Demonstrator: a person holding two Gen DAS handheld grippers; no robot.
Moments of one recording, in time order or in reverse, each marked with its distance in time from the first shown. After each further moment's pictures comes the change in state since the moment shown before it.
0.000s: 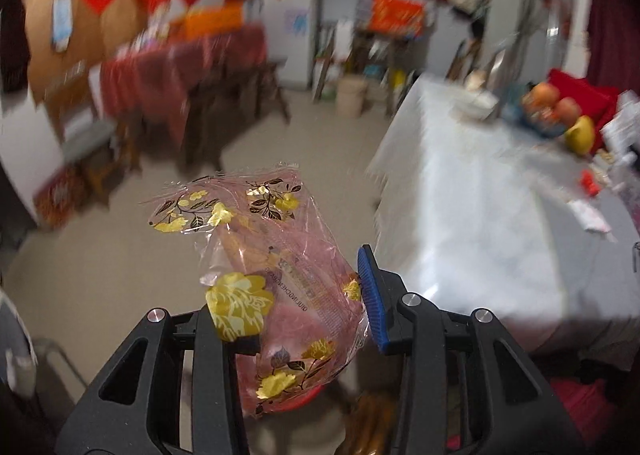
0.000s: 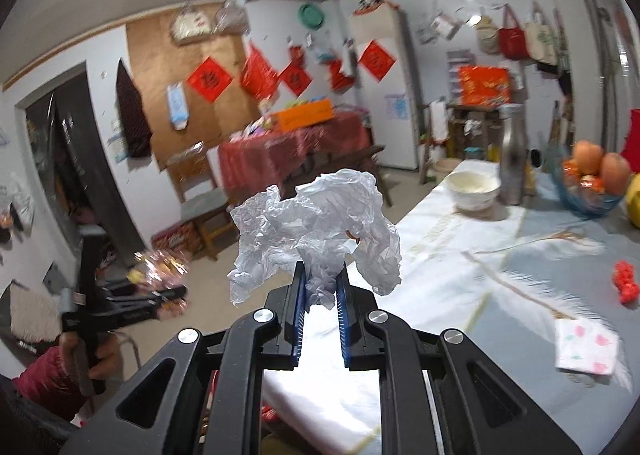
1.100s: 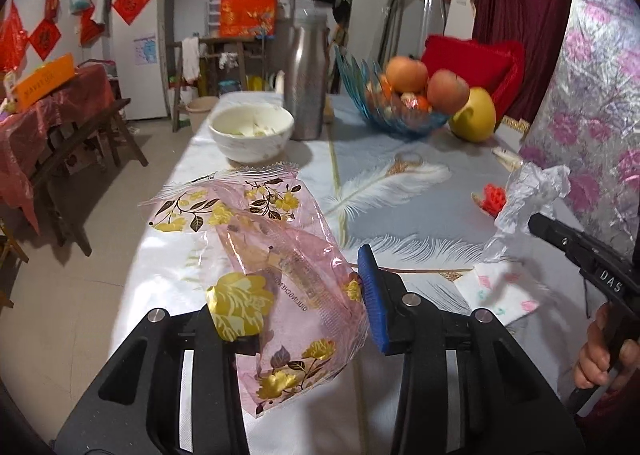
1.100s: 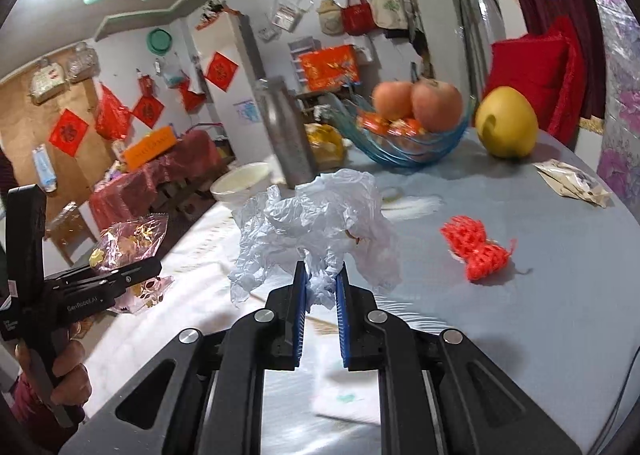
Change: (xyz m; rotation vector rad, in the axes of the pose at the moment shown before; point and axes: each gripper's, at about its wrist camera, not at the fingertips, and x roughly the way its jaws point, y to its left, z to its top) left arm 0.101 -0.308 0.127 0.280 -0.078 -0.374; right arm -0.013 -0.264 -0.029 0.293 -0.053 -0.402
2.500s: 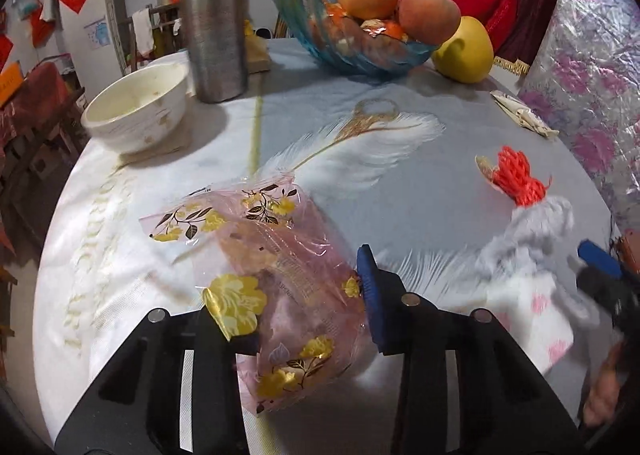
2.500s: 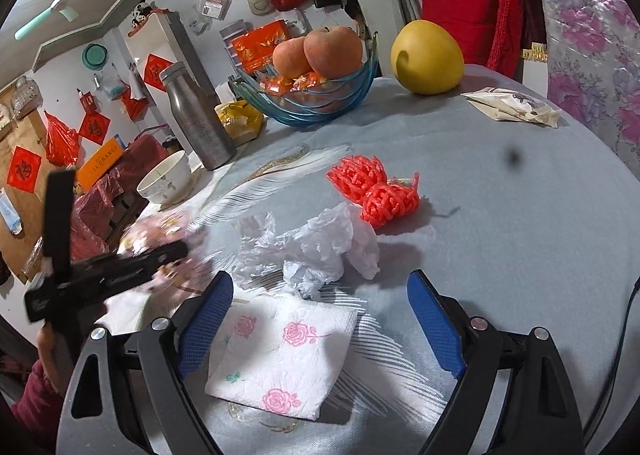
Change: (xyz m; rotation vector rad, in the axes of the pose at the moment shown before) left arm 0.133 -0.059 0.015 0.102 0.207 -0.070; right arm 0.017 -0.084 -0.032 0.195 0.098 -0.153
